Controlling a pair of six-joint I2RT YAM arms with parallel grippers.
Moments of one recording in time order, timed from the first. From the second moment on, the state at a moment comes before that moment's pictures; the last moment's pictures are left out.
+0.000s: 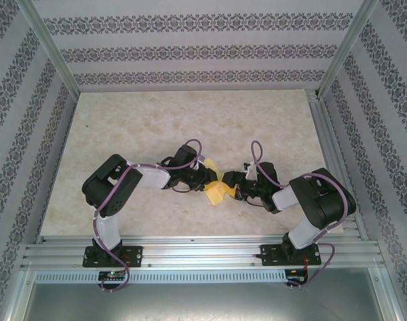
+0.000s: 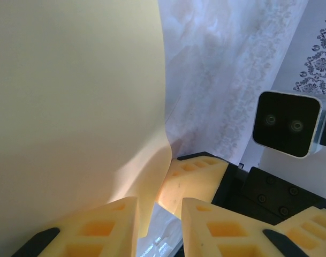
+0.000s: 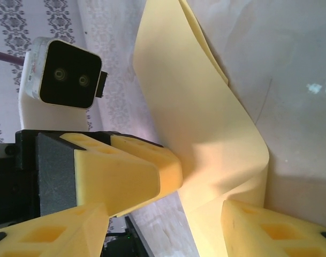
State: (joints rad) left arm -0.69 1.89 0.90 0.24 0.64 -1.24; right arm 0.37 1.65 0.27 0.85 -0.74 1.19
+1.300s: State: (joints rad) left arm -0.73 1.88 0.91 0.20 0.65 -1.21; right arm 0.33 1.63 0.24 0.93 -0.69 1.27
